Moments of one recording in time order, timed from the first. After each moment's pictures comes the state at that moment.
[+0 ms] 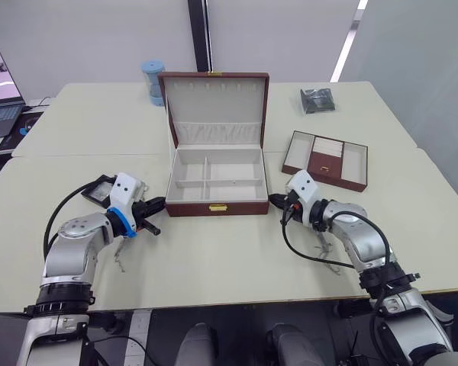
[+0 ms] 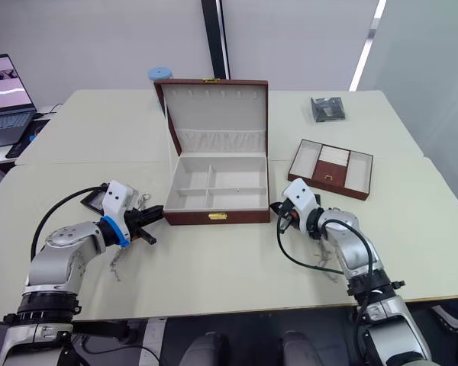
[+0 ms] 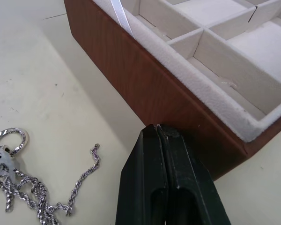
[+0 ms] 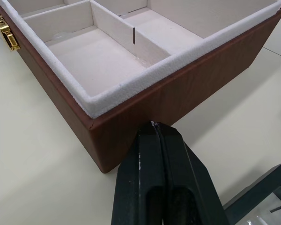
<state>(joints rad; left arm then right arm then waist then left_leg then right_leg) -0.35 0.62 0.16 0.21 -0.27 0.43 -0.85 -0.51 -0.33 0.19 0.14 0.09 0.39 0.73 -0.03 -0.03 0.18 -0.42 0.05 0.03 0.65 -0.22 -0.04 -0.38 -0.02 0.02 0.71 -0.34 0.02</state>
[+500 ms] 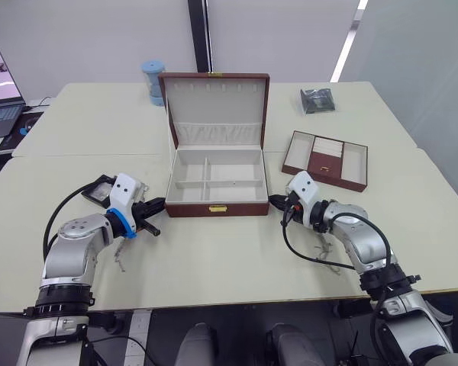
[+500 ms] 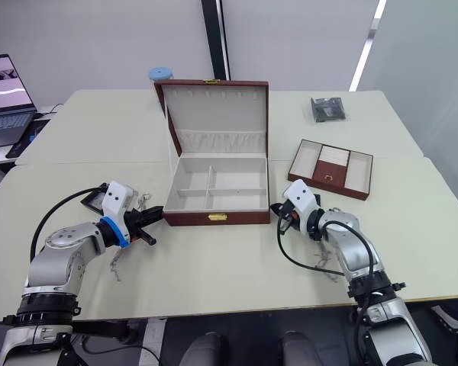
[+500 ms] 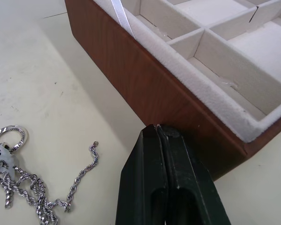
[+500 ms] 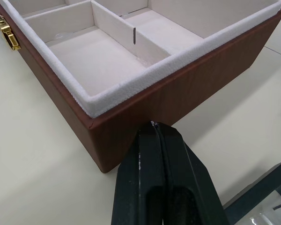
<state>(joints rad) -0.35 0.62 0.16 0.21 -0.27 0.43 -0.84 -0.51 -0.33 0.18 0.13 0.09 0.39 0.73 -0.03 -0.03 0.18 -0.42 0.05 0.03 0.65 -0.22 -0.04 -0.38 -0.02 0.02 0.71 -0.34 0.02</state>
